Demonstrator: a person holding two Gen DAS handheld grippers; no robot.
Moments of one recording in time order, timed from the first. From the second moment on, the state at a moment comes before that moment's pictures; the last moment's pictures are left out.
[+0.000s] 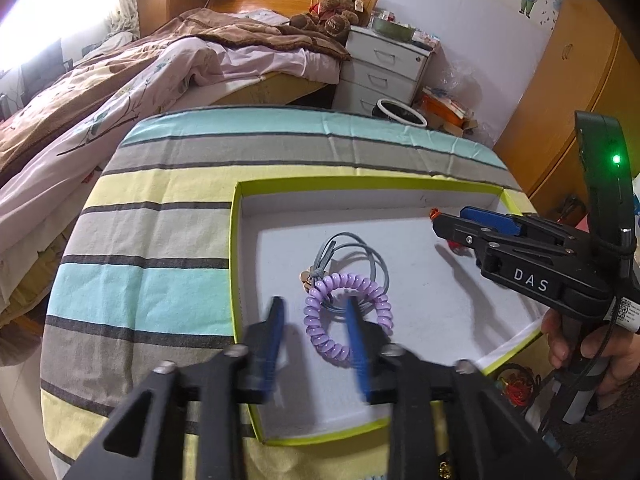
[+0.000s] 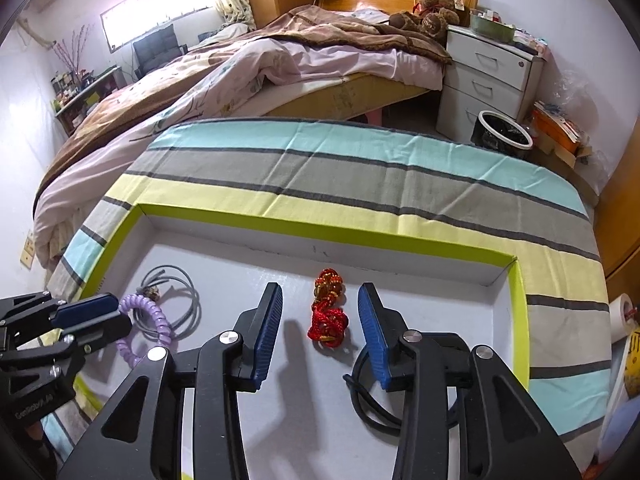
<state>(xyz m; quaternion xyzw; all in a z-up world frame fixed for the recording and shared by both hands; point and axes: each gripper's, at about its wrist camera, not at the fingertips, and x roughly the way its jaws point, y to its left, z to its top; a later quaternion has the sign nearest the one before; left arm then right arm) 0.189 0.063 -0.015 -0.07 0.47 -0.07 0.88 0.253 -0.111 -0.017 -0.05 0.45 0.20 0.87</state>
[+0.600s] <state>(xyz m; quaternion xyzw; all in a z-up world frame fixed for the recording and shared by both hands) 0.129 0.066 0.008 -0.07 0.44 0.00 0.89 0.179 -0.141 0.021 -0.01 0.40 0.20 0.90</state>
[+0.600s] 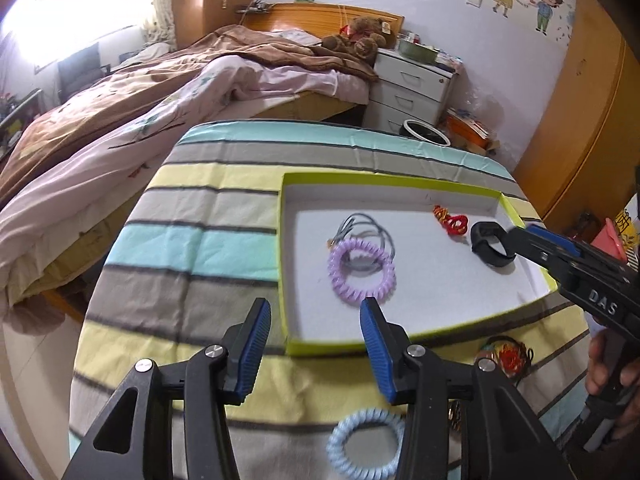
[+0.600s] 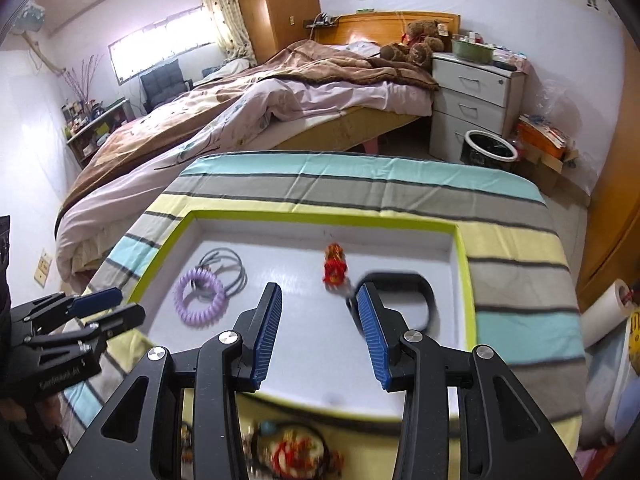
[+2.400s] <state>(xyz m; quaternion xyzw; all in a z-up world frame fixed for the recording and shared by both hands) 0.037 0.093 -0.029 -0.15 0.44 -0.04 0.88 0.116 -0.102 -0.028 -0.03 0.46 0.21 0.86</state>
